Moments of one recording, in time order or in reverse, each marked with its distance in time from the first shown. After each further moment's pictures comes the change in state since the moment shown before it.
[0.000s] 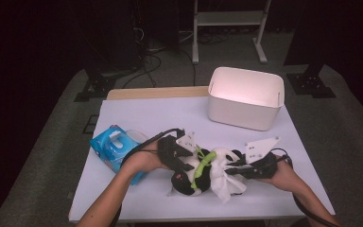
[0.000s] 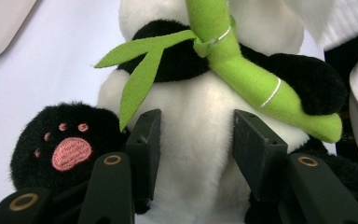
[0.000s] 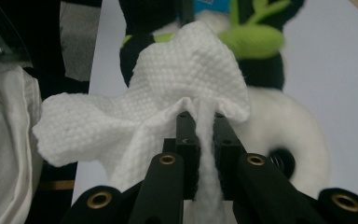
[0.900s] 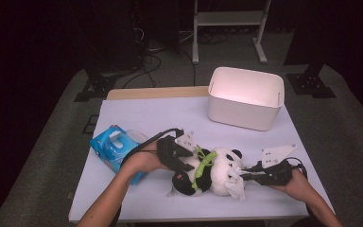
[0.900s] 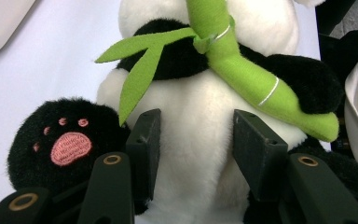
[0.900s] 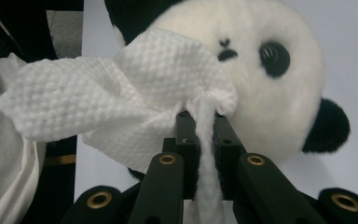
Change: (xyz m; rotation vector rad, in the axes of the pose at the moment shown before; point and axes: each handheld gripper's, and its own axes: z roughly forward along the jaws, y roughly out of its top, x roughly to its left) left arm 0.000 -0.002 0.000 -0.022 -0.009 -0.028; right arm 0.003 -0.054 -0.018 -0.003 -0.031 0.136
